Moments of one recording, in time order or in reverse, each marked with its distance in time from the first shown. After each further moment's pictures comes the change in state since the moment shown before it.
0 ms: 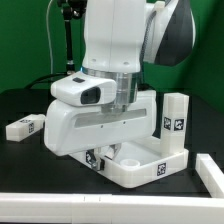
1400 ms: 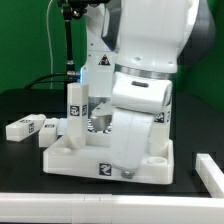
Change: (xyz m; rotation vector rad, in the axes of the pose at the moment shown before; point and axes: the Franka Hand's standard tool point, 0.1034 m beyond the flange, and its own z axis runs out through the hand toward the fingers) arm 0.070 -0.010 -0.013 -0.055 -0.026 -0.711
